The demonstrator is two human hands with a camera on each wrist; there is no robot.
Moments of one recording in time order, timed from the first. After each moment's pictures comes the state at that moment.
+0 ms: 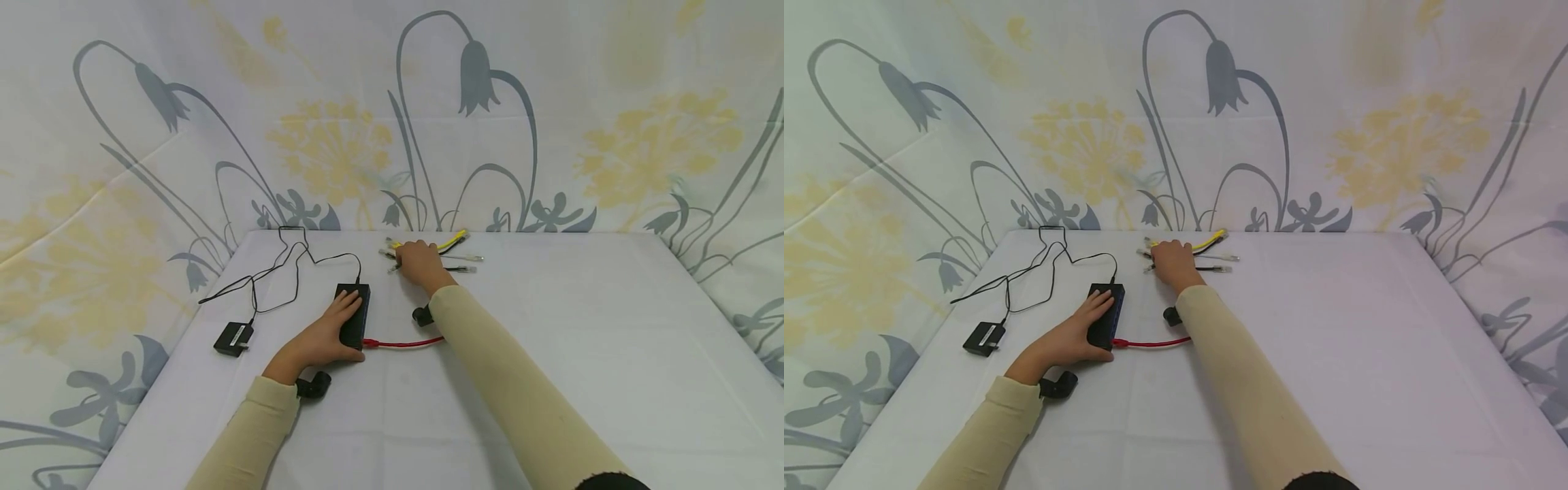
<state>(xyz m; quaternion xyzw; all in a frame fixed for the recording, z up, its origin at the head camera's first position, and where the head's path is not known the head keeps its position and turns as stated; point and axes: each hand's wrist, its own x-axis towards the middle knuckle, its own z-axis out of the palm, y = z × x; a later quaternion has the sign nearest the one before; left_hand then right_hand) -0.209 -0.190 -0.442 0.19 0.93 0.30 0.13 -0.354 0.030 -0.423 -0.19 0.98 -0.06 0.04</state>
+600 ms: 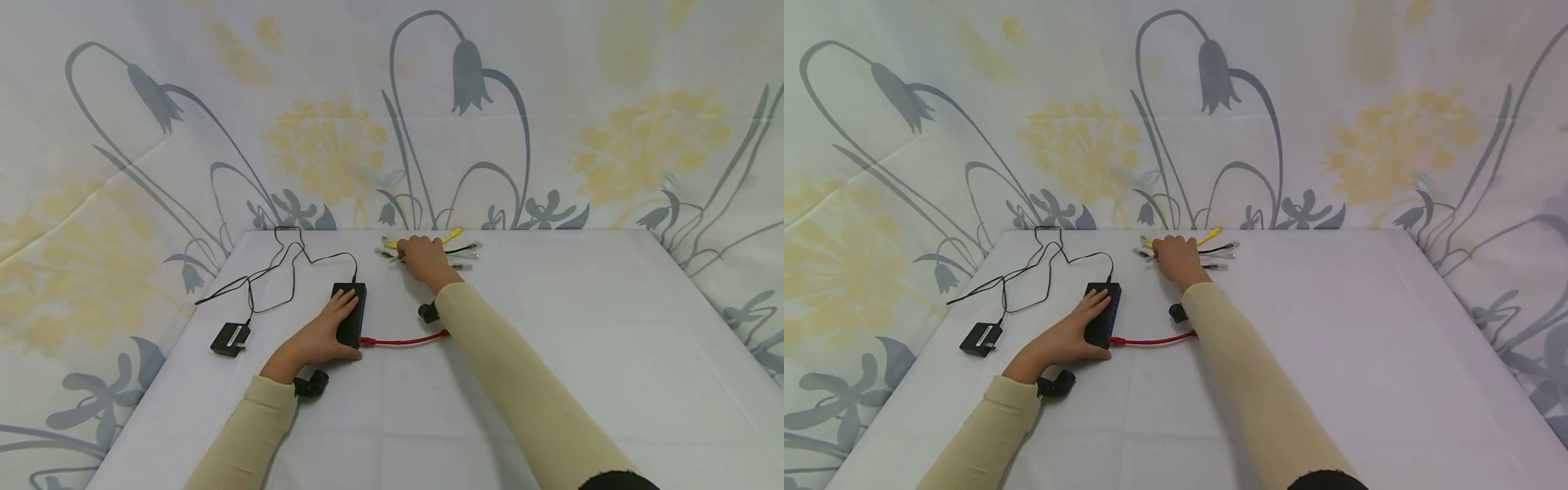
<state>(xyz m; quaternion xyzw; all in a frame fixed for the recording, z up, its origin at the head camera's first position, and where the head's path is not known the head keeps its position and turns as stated) -0.210 -0.189 -0.442 0.20 0.92 0.30 0.14 -0.349 0.047 -0.415 -0.19 0.98 -0.05 0.02</state>
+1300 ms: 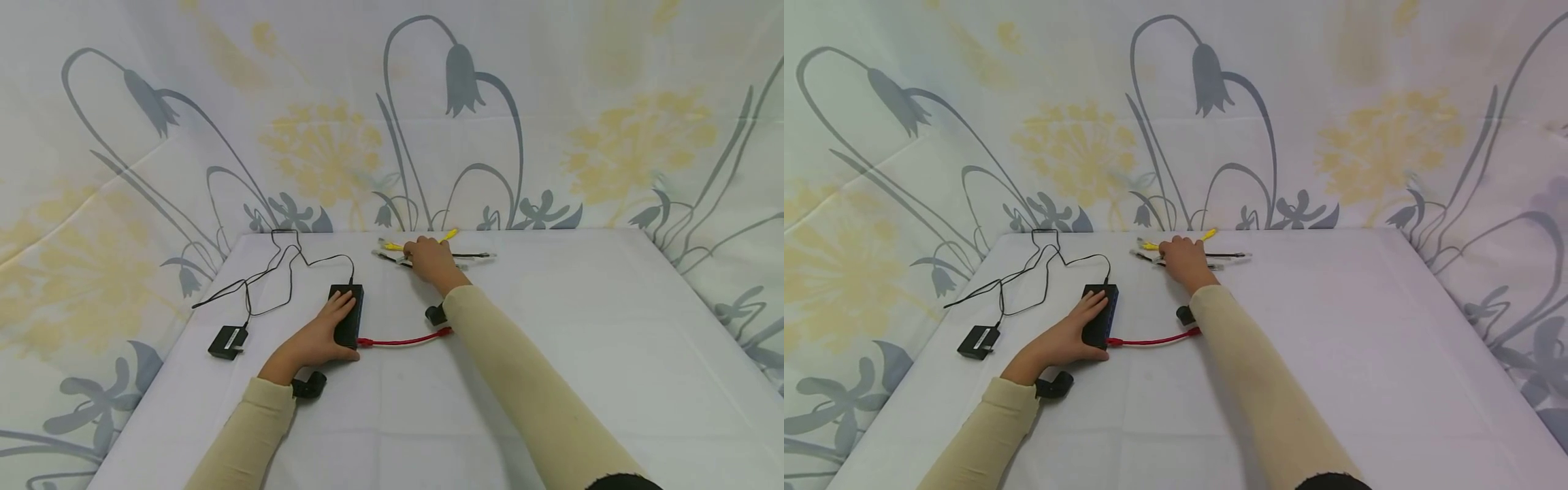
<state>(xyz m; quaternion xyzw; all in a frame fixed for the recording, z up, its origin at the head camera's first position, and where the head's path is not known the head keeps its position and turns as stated) -0.209 -0.189 -0.442 0.20 0.92 0.30 0.13 -0.345 0.068 -0.419 -0.18 0.98 -0.06 0.00</state>
